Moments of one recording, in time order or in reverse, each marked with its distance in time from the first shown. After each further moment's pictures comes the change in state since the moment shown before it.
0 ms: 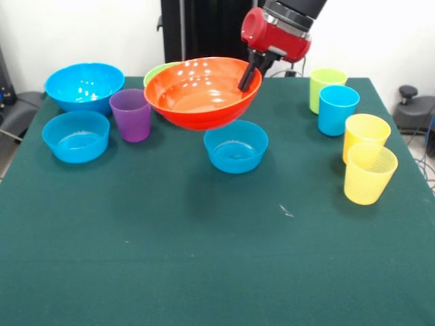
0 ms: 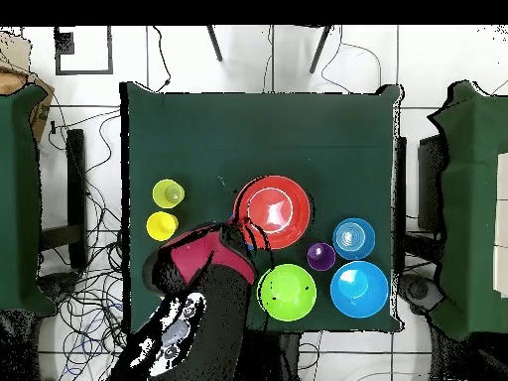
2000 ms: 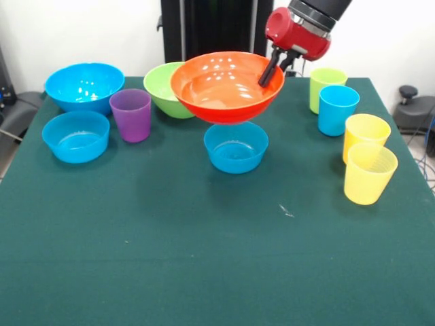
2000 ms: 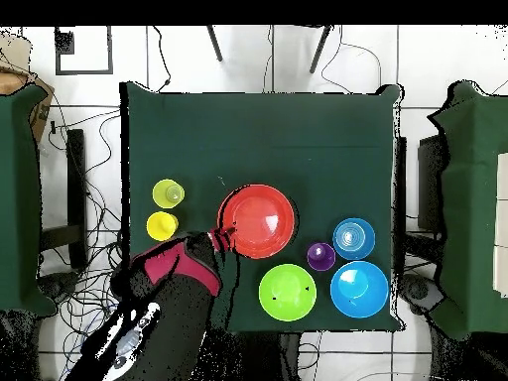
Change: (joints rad) arm 0.139 0.064 -0.082 -0.008 0.066 0.028 0.000
